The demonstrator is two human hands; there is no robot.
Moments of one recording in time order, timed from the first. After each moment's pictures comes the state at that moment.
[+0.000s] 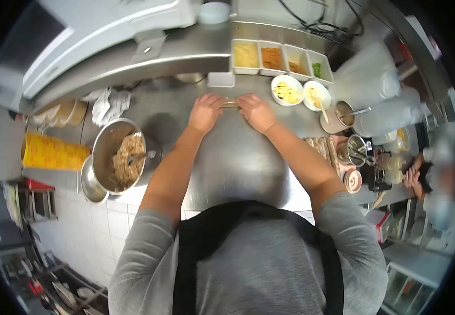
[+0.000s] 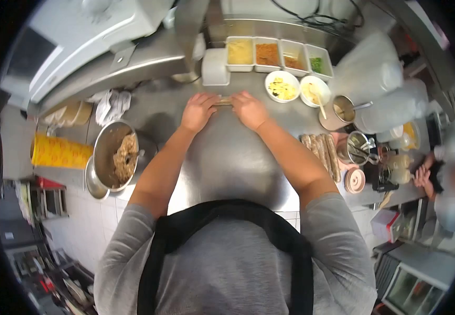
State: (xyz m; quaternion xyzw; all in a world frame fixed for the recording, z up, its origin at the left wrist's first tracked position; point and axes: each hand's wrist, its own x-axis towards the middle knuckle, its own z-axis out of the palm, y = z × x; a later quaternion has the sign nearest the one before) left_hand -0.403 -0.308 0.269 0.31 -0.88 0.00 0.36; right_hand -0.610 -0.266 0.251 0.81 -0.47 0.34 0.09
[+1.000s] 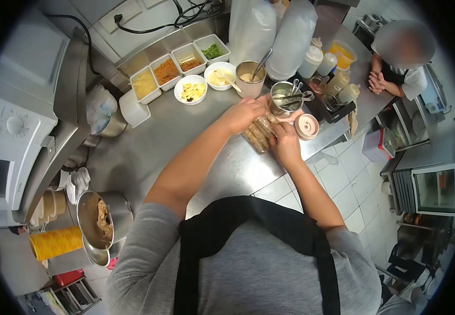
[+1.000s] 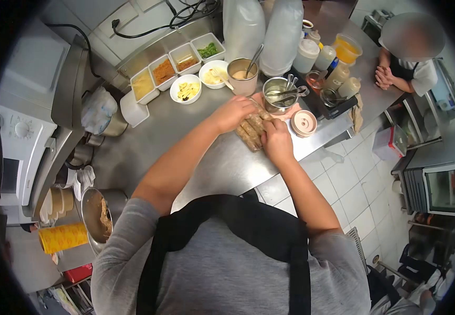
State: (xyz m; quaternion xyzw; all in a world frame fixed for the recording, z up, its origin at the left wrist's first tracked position) left_hand -0.680 -0.191 0.286 -0.13 -0.96 -0.19 0.16; right_hand -0.733 0.014 0.287 0.47 -0.82 0.33 0.06
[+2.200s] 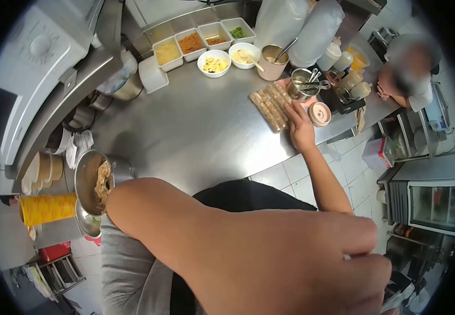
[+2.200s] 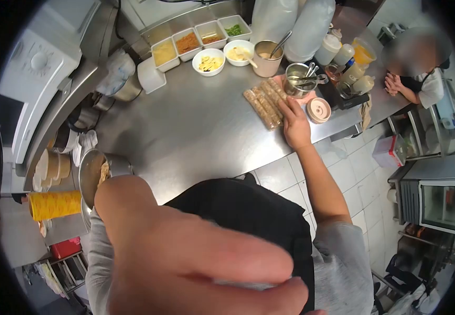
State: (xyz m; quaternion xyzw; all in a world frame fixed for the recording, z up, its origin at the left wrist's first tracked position) left_hand -0.456 -0.033 0.587 -0.40 -0.78 -0.27 0.40; right_hand -0.733 0.029 0.268 0.53 -0.78 0.32 0.07
